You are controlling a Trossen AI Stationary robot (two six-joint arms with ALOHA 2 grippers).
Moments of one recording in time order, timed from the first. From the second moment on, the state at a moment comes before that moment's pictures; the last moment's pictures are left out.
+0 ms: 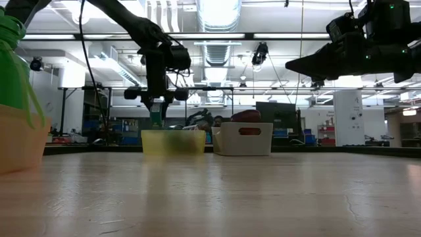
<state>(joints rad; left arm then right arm) 0.68 1.85 1.44 -0.82 -0.42 -0.86 -0.19 0.97 0.11 0.86 -0.05 -0.15</state>
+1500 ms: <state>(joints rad) 0.67 1.81 1.33 -0.72 -0.29 -0.89 -0.19 0.97 0.11 0.86 -0.05 -0.15</state>
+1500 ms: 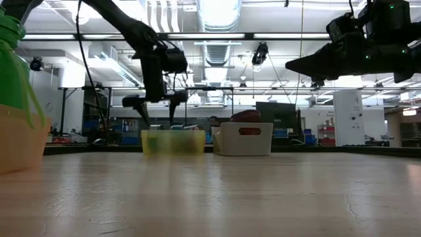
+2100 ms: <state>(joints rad) 0.45 1.55 1.34 -0.70 -0.32 -0.60 -0.19 0.97 0.11 0.86 -0.05 -0.15</state>
